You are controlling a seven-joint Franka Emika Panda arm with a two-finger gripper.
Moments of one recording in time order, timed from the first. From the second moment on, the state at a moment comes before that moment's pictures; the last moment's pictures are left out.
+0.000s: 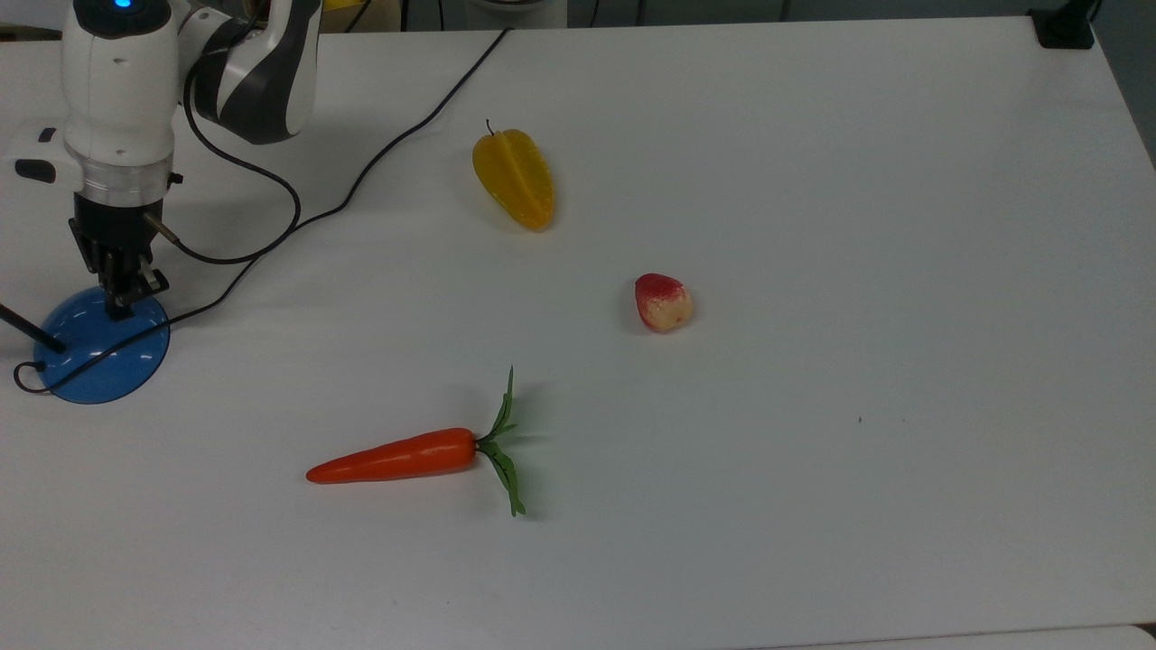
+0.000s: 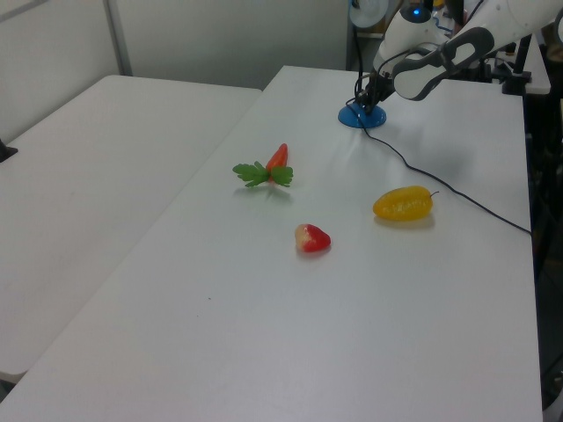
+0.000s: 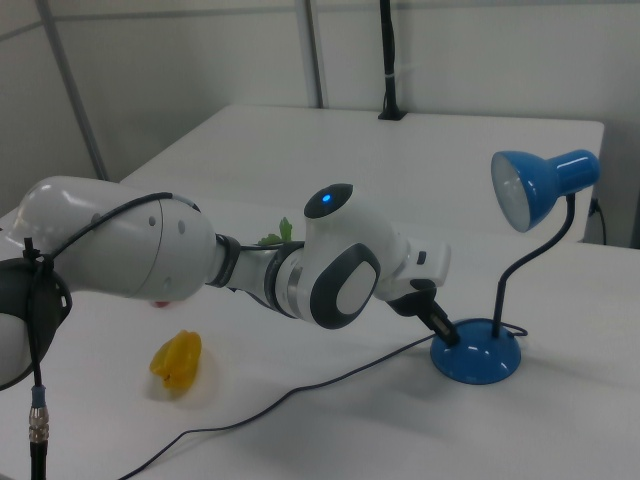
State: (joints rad) arm -0.29 0.59 -0.14 -1.66 -0.23 2.74 0.43
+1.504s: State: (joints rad) arm -0.18 0.24 -0.06 -1.77 -0.14 2.12 0.33
